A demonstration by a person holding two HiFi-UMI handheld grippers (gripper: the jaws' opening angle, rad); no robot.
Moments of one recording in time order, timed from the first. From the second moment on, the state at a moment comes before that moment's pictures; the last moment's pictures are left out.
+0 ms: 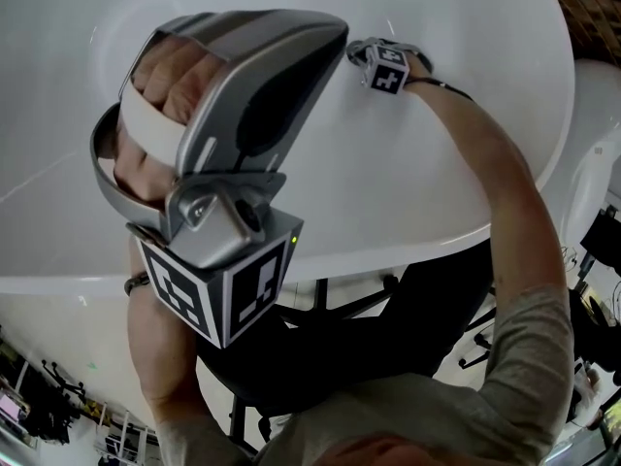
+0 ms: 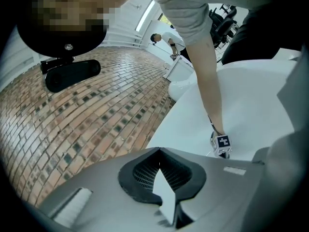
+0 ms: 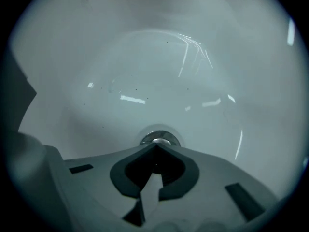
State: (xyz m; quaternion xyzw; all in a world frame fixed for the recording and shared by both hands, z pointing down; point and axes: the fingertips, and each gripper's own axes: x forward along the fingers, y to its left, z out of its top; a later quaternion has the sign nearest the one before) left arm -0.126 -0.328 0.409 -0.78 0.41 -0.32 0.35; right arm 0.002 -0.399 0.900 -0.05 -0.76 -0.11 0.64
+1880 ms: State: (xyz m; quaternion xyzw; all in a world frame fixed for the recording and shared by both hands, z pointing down) left arm -0.017 0.131 0.029 -0.74 0.44 0.07 0.50; right arm 0.185 0.138 -0.001 0.28 -0.85 -0.40 -0.17
